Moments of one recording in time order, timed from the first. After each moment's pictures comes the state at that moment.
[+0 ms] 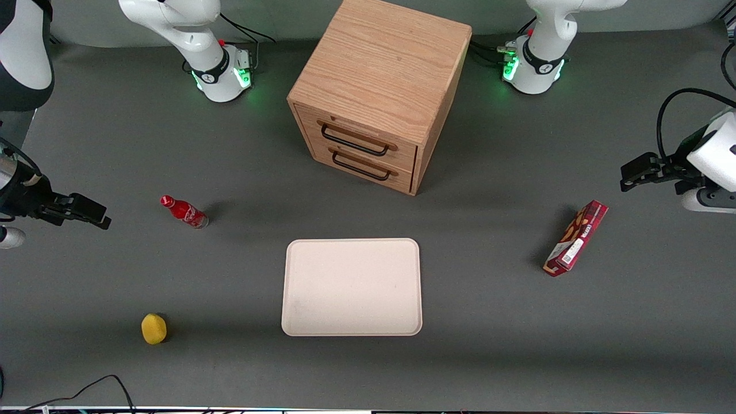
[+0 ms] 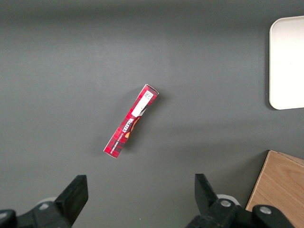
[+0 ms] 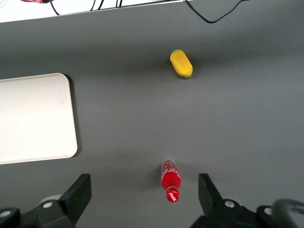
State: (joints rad) arm -0.05 0.18 0.05 -1.46 0.00 1.72 0.13
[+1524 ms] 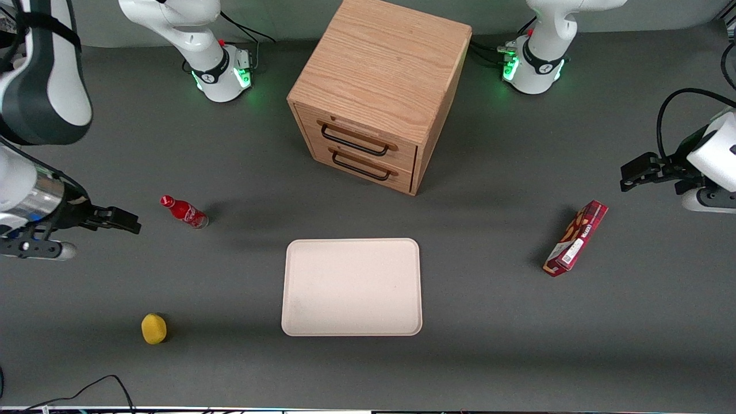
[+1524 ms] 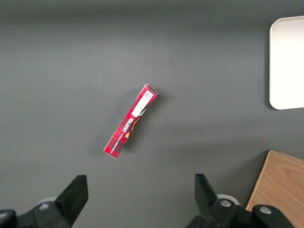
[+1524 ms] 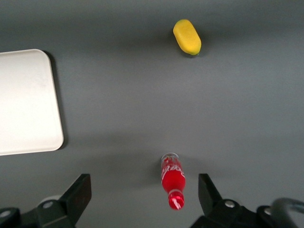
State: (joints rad) arm -0.05 0.19 0.06 -1.67 0.00 1.87 0.13
